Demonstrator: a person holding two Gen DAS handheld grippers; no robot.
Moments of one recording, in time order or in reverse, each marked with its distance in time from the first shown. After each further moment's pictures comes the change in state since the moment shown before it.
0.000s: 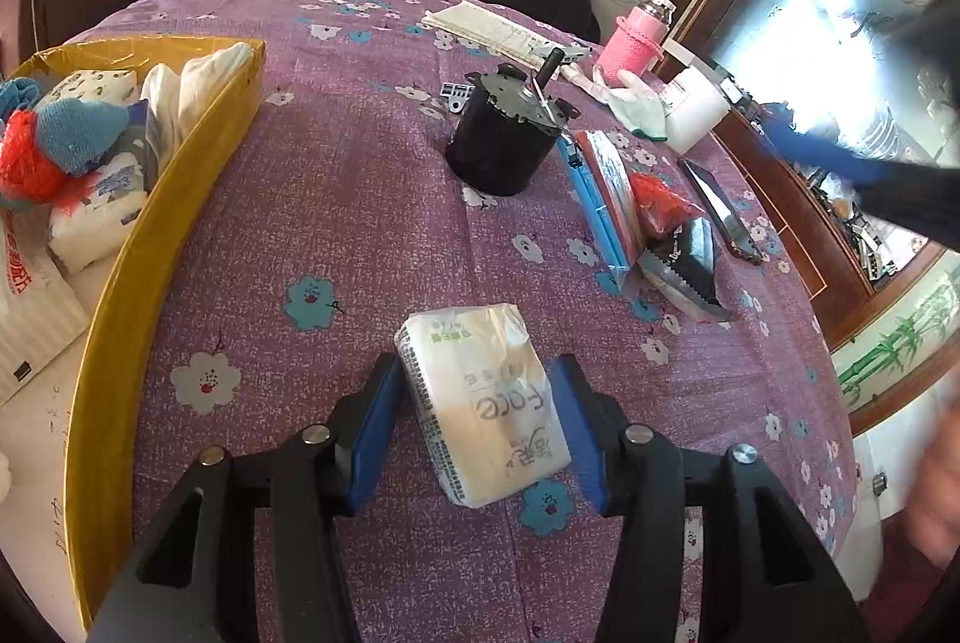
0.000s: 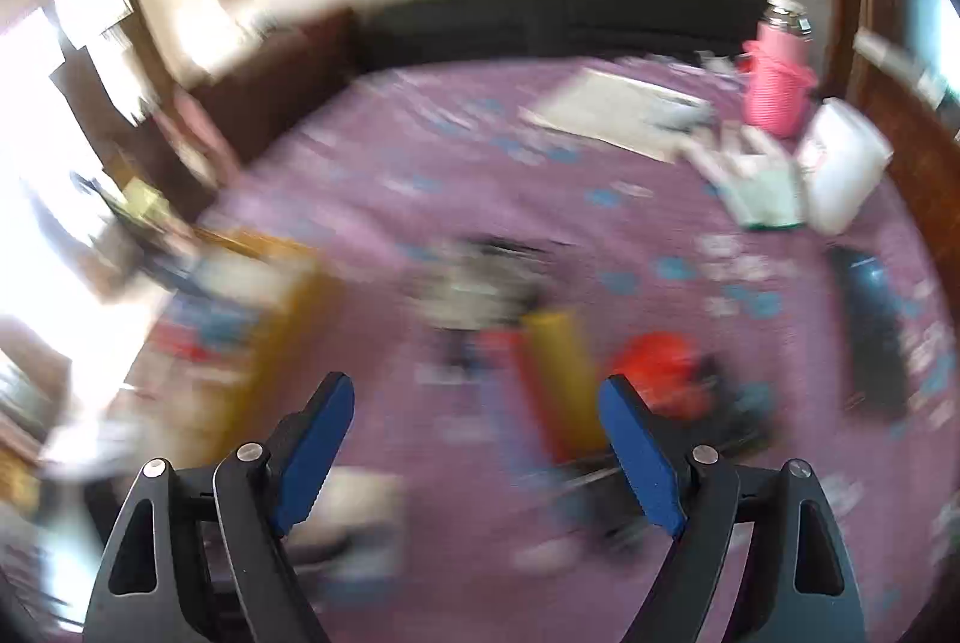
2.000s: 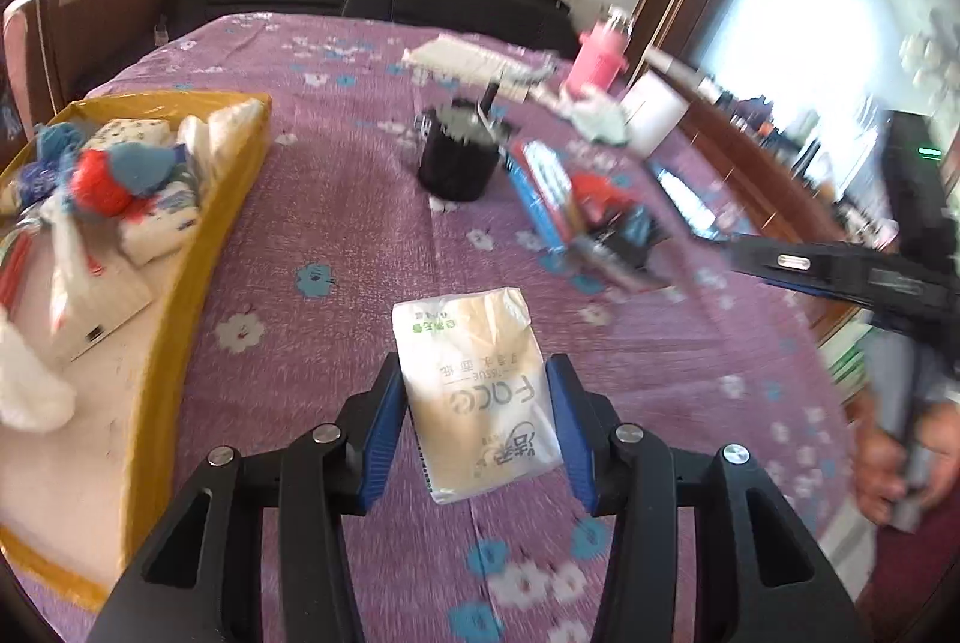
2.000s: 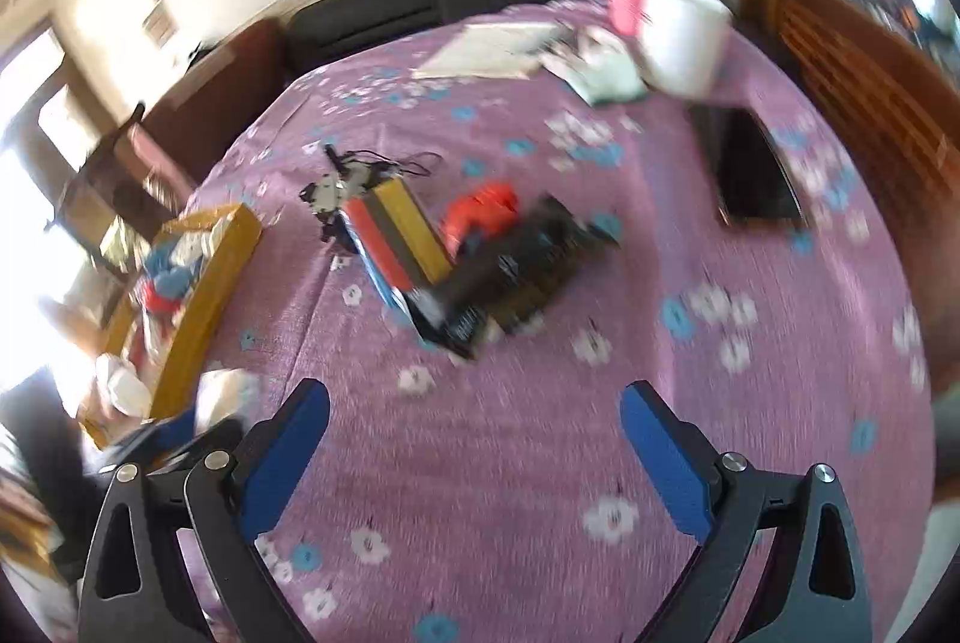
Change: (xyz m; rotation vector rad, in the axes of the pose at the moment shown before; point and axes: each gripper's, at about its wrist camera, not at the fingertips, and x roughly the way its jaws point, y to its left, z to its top) left arm -0.065 -0.027 -0.028 0.065 -0.072 0.018; right arm -0.031 -0.092 -0.062 0.064 0.051 -0.287
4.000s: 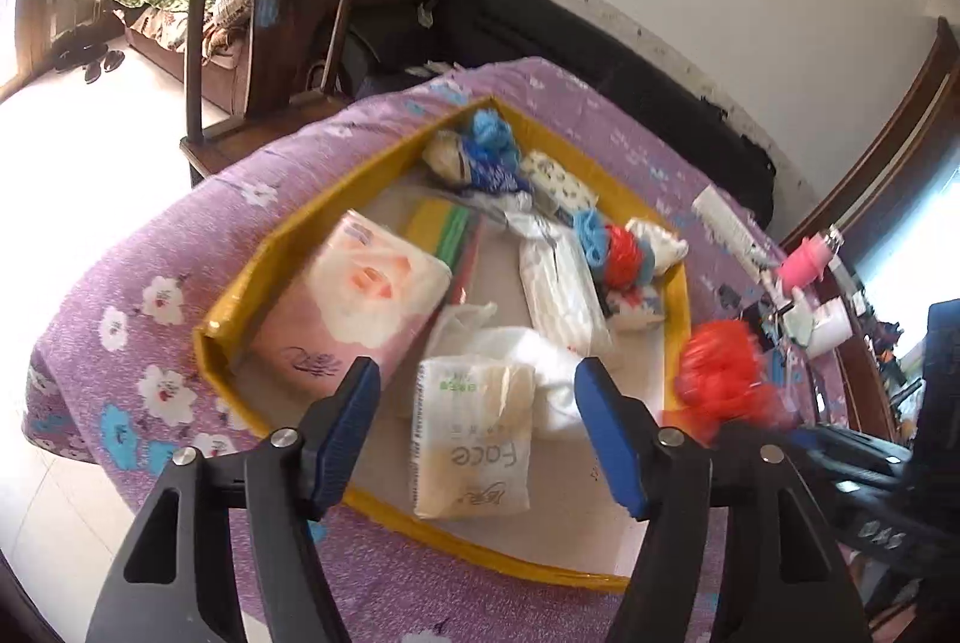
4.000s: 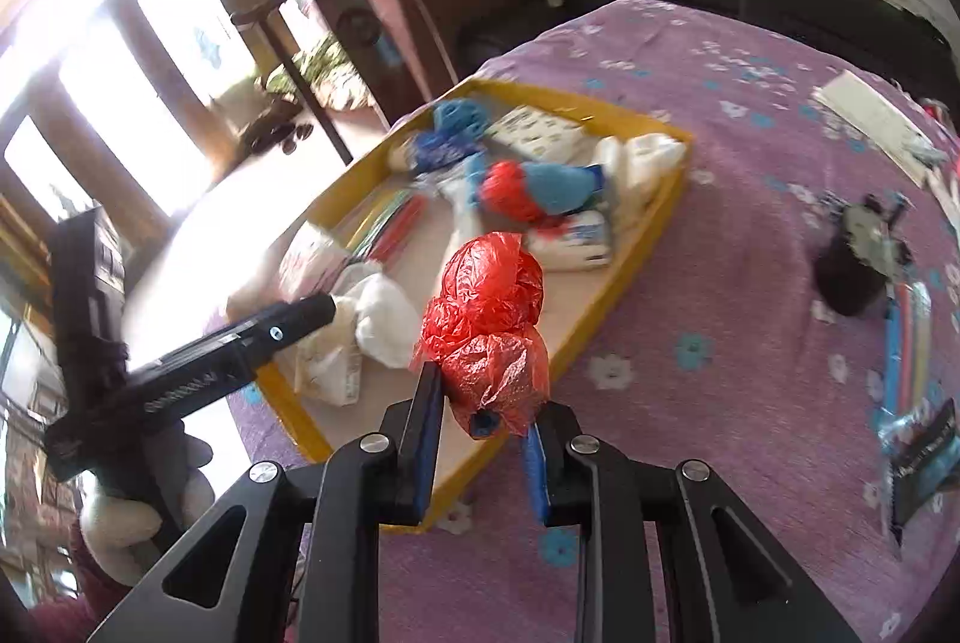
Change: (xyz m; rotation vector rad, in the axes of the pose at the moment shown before) left arm -0.128 0.201 -0.024 -0.478 -0.177 0.300; right arm 0.058 0.285 -0.031 -0.446 0.164 0.346
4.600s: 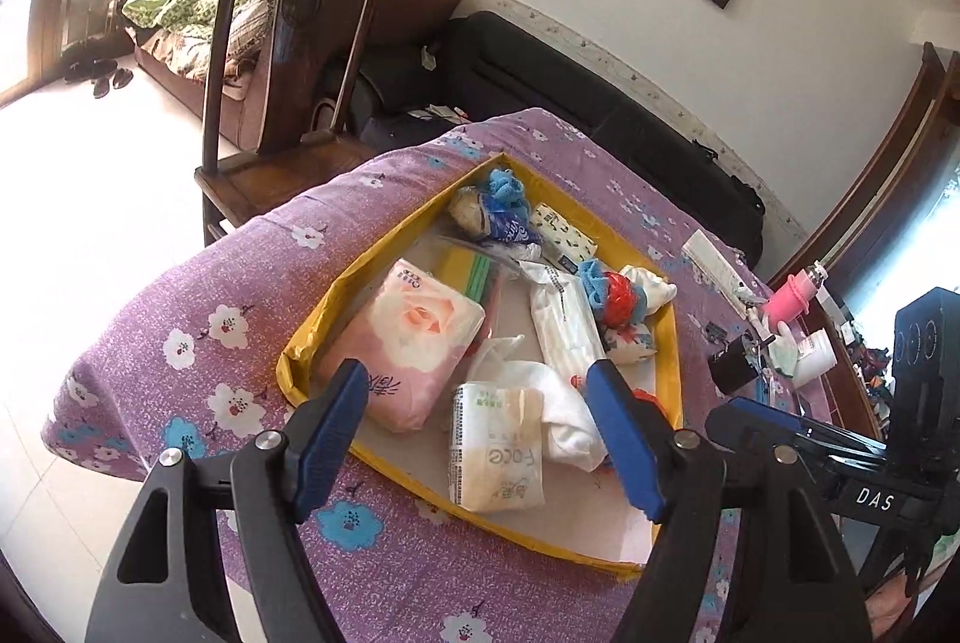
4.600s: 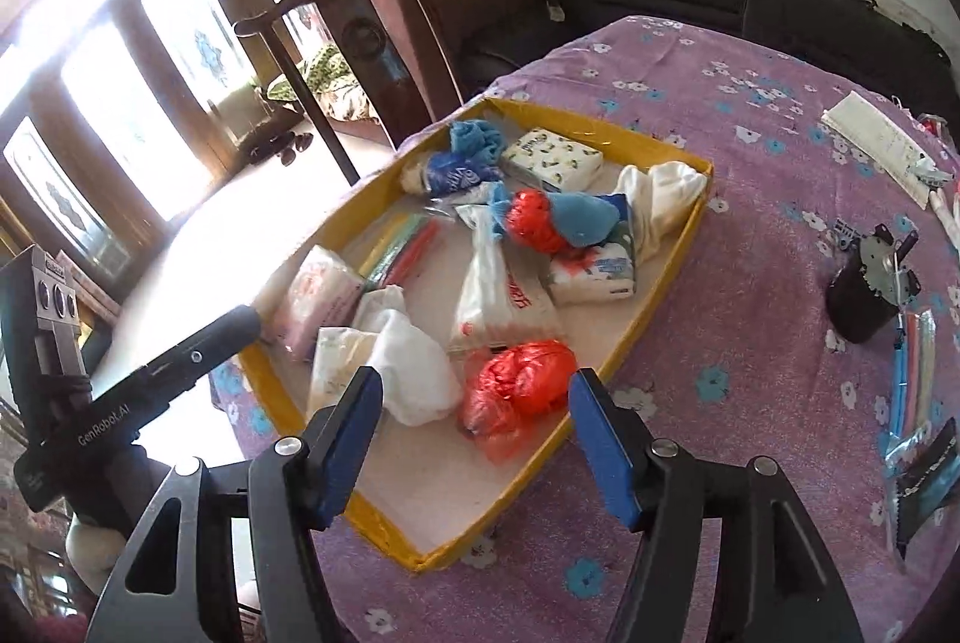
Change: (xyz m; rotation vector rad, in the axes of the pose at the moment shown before) left arm -0.036 0.018 0.001 -0.005 -0.100 -0.015; right arm -0.010 0.004 0.009 0.025 -0.070 -0.002
